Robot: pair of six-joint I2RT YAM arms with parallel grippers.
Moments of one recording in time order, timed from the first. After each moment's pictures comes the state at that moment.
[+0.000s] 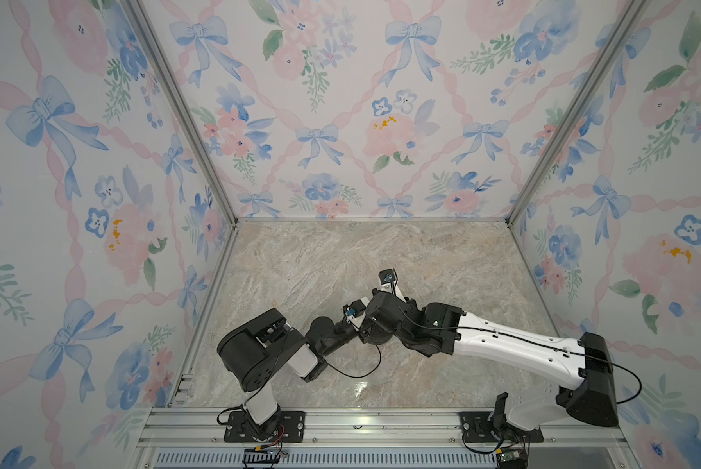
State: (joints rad) left arm -0.76 1.75 0.32 1.51 0.23 0.07; right arm 1.16 1.46 1.29 -0.77 0.59 0.59
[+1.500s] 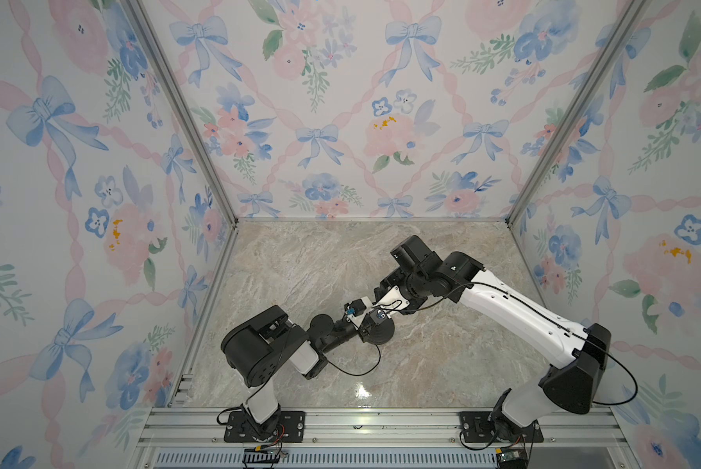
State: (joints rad) left arm -0.74 1.78 0.34 1.53 0.30 0.07; right arm 0.82 1.58 1.57 -1.02 -0.05 -1.53
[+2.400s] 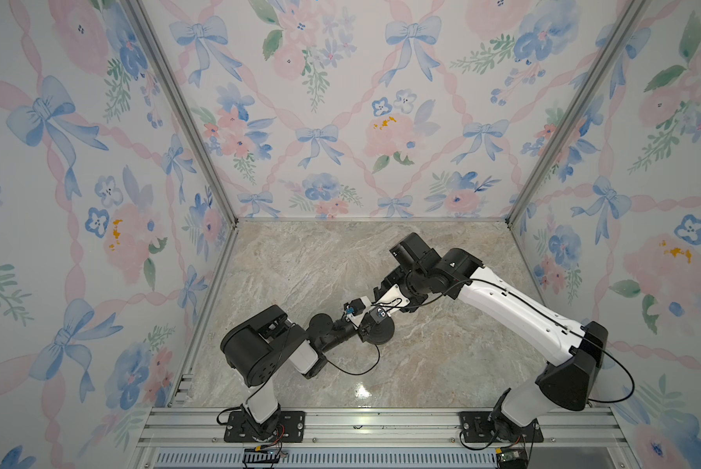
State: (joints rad) left arm -0.73 1.78 0.34 1.53 0.32 0.06; right arm 0.82 1.61 1.62 -1.07 -0.04 -1.55
